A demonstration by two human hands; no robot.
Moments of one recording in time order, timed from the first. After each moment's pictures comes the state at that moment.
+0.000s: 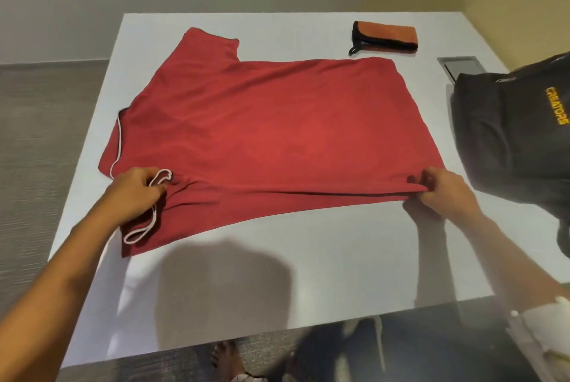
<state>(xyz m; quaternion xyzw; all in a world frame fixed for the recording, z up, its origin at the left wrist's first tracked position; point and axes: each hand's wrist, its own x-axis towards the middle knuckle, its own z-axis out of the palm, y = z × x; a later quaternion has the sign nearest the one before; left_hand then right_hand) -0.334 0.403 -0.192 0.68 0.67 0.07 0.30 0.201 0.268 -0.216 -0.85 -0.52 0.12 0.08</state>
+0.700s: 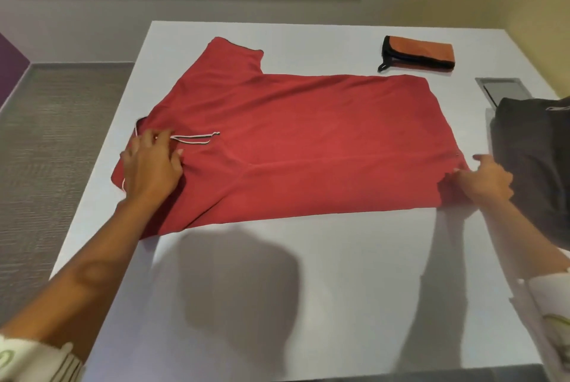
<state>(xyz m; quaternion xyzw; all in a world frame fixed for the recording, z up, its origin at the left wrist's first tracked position) -0.313 0.470 -0.220 0.70 0.70 0.15 0.03 0.247 0.370 -0.230 -0.94 -0.29 0.13 0.14</state>
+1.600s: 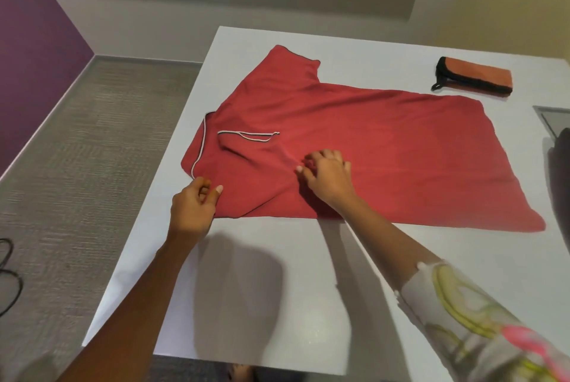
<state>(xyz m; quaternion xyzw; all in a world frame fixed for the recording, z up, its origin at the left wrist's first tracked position) -0.369 0.384 -0.247 0.53 0.72 0.33 0.29 -0.104 0.444 -0.245 -0.70 -0.70 0.14 0.11</state>
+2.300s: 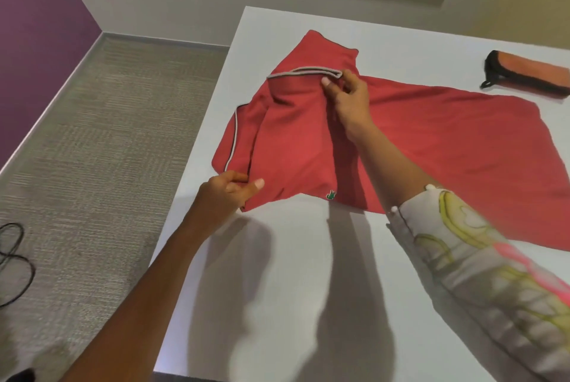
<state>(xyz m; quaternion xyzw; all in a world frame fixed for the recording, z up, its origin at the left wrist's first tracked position) -0.406 0.424 -0.240 0.52 0.68 0.26 0.45 -0.157 0.591 -0.226 -0.57 -0.51 0.39 0.51</state>
